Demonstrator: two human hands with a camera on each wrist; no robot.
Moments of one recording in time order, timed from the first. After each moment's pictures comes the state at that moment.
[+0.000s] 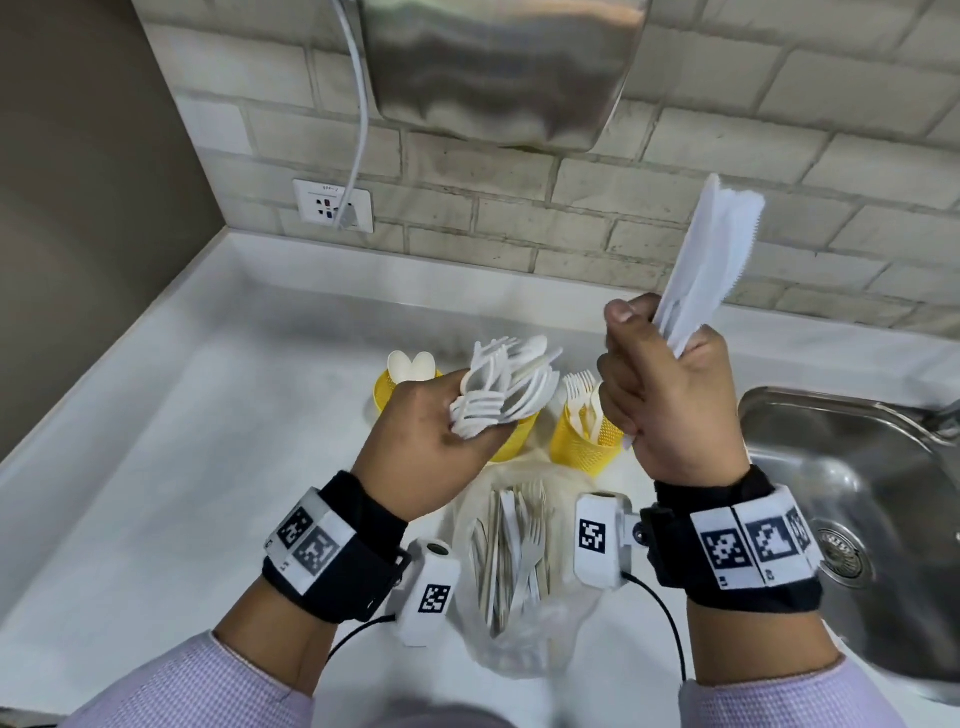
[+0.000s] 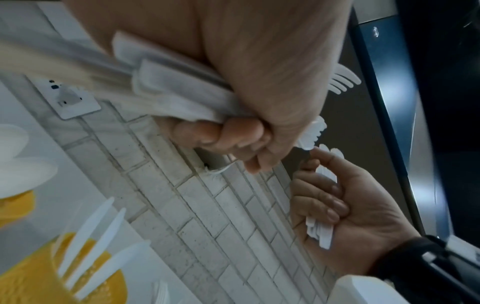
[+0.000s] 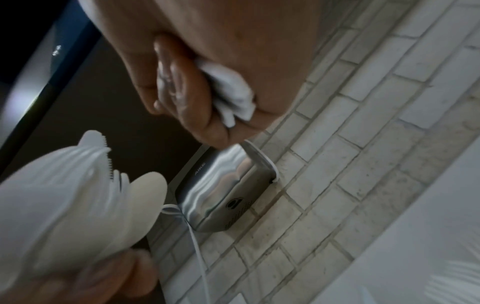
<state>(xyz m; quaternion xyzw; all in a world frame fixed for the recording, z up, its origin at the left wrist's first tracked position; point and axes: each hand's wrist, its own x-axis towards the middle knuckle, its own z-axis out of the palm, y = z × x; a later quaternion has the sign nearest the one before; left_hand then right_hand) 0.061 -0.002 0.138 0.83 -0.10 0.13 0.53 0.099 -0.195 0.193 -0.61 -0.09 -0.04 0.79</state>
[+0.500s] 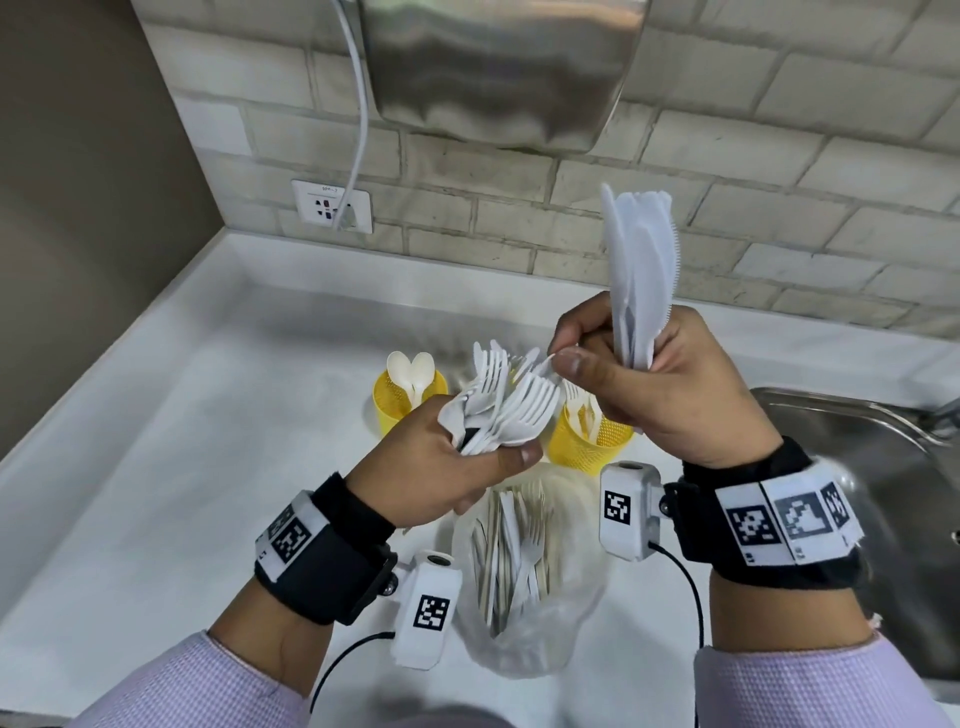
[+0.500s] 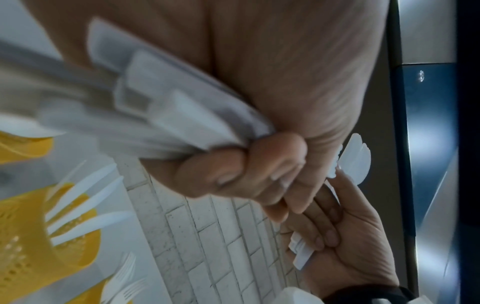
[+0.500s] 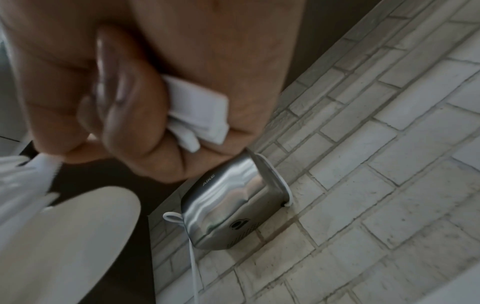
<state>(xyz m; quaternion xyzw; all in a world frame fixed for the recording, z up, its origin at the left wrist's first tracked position) 0.056 0.001 0.140 0.76 -0.14 -0.08 0.63 0.096 -0.202 0.220 -0.72 -0.29 0.05 0.63</state>
